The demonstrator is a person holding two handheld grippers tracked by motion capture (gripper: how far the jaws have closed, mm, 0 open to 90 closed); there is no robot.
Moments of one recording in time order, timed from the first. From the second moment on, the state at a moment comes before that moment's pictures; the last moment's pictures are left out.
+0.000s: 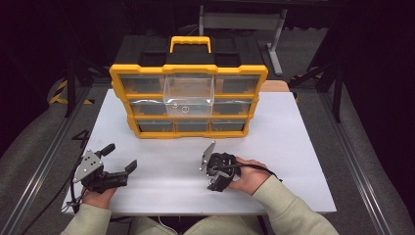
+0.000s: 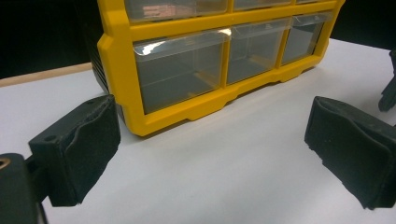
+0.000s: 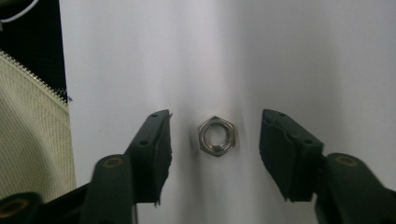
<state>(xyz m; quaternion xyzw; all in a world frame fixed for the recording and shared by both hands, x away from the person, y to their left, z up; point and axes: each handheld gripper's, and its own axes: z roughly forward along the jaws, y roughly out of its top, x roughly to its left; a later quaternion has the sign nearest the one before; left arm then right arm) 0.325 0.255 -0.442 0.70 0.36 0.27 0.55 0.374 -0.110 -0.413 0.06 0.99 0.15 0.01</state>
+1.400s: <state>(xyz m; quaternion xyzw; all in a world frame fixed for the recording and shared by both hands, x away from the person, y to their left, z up) 0.324 0.257 -0.440 0.70 0.36 0.27 0.56 0.400 -0.113 -0.146 0.05 0.98 0.16 0.10</state>
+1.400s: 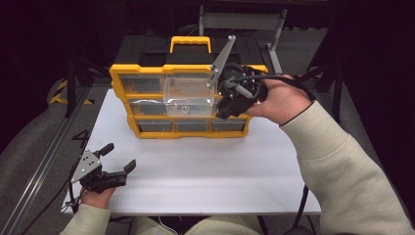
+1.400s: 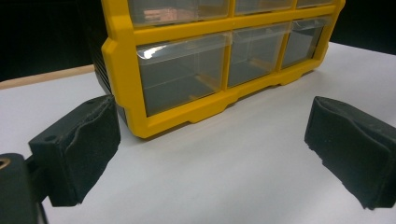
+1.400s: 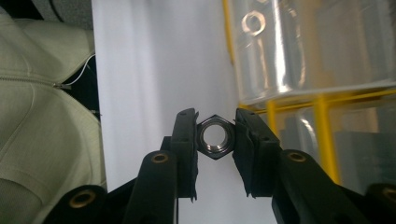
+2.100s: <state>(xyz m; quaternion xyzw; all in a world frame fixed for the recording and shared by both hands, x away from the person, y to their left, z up) 0.324 0.259 -0.440 0.70 0.36 0.27 0.56 0.458 -0.080 -0.112 0.06 0.98 0.18 0.11</state>
